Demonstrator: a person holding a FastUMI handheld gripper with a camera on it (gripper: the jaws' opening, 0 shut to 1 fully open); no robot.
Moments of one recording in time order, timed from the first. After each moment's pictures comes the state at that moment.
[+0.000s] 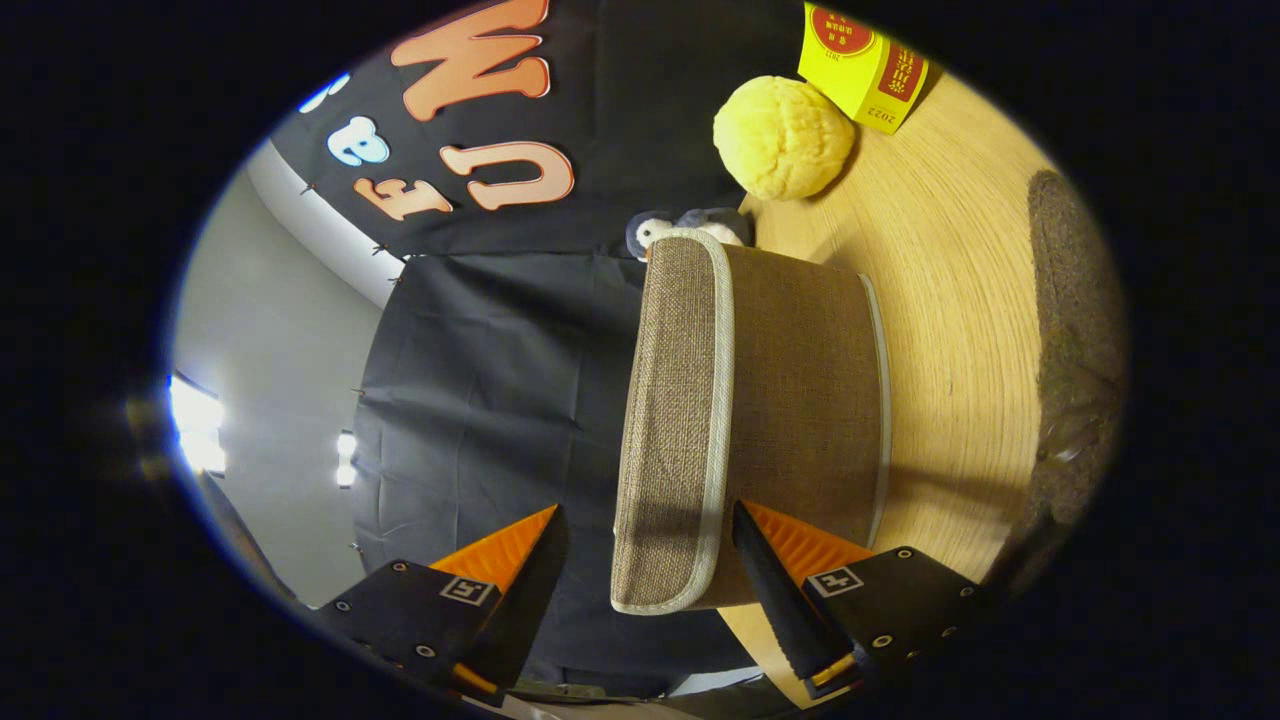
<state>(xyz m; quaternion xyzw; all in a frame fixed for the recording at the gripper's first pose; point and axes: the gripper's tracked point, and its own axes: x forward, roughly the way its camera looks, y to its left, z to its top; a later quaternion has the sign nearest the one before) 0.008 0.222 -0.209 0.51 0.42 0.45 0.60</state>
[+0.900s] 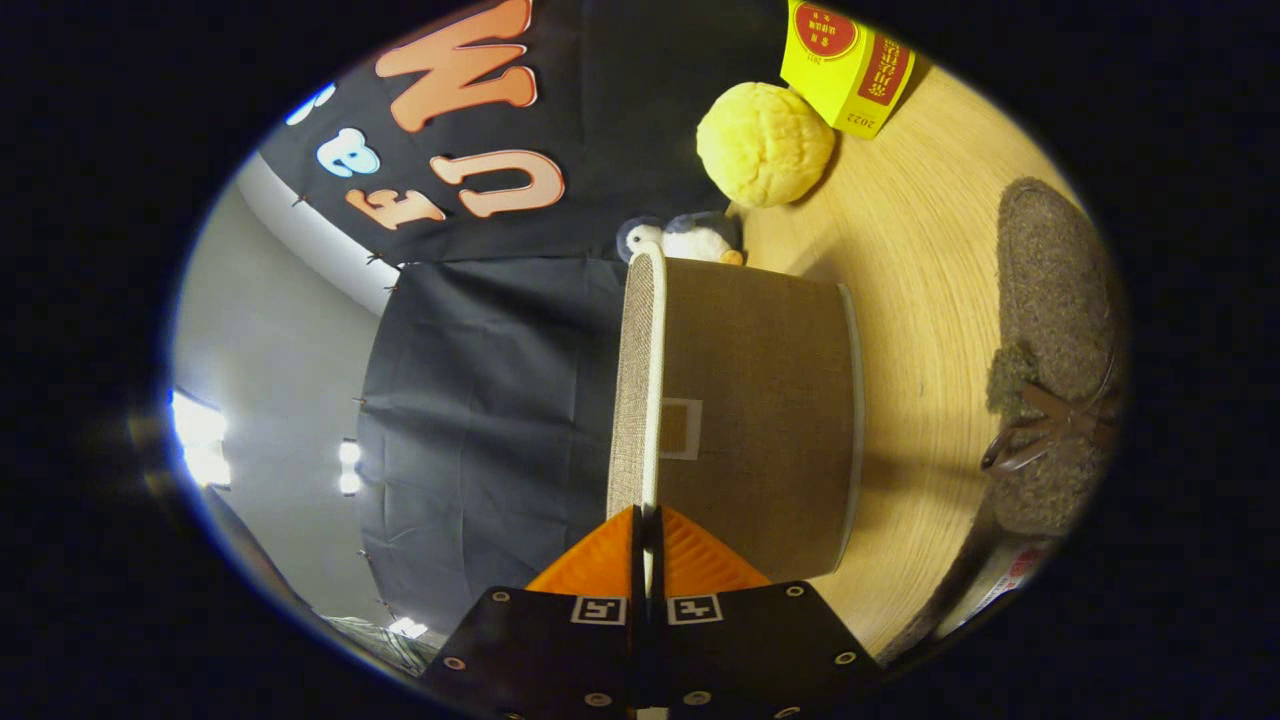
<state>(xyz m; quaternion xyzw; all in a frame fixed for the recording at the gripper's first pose) 0.009 0.206 -0.206 0.52 0.43 0.45 0.59</state>
